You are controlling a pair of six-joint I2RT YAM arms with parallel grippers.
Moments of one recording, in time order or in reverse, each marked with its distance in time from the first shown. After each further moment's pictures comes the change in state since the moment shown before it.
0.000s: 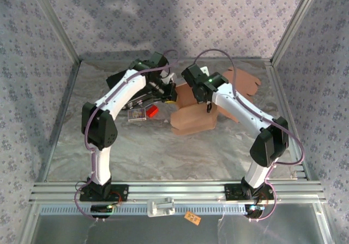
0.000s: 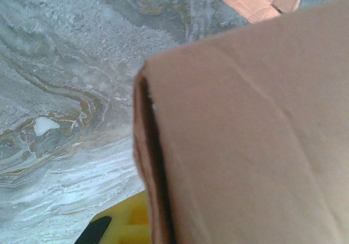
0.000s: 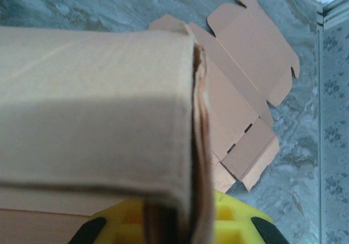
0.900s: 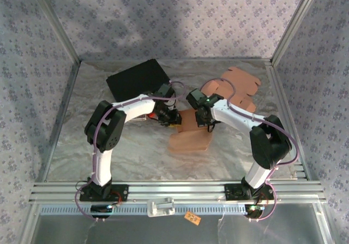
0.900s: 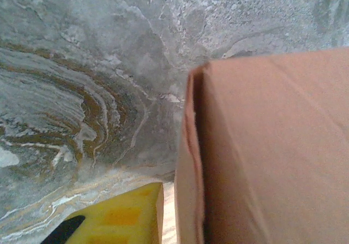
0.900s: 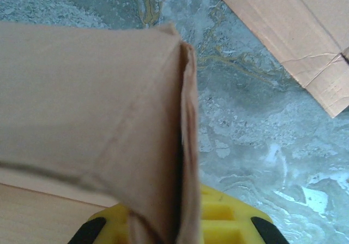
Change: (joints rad) left arm -0.084 -0.006 -0.554 0.563 -0.052 -0.177; right arm -0.020 -0.034 -0.434 0.197 -0.250 0.206
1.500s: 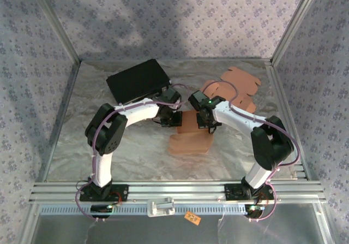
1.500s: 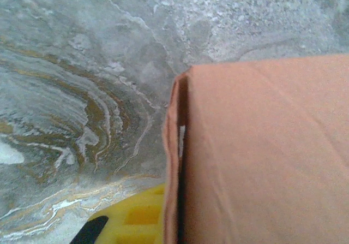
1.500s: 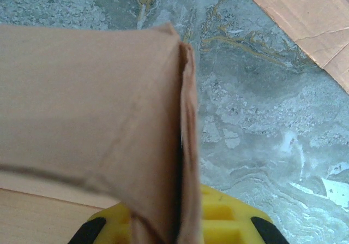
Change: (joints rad) left arm -0.084 -0.027 -0.011 0.018 -0.213 -0.056; right arm -0.011 -0.022 -0.050 0.031 -0.039 0.043
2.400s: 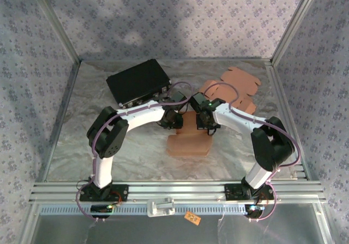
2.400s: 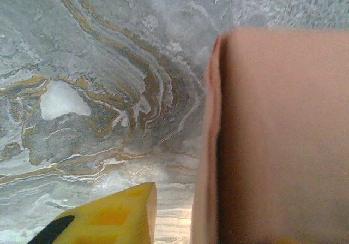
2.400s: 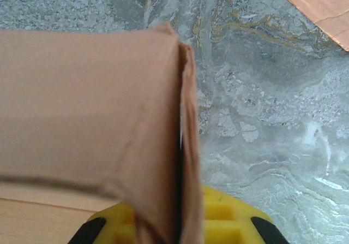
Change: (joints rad) left arm -0.087 -0.020 0.033 -0.123 -0.261 -0.108; right arm 0.005 -0.011 -0.040 0.047 -0.031 0.064
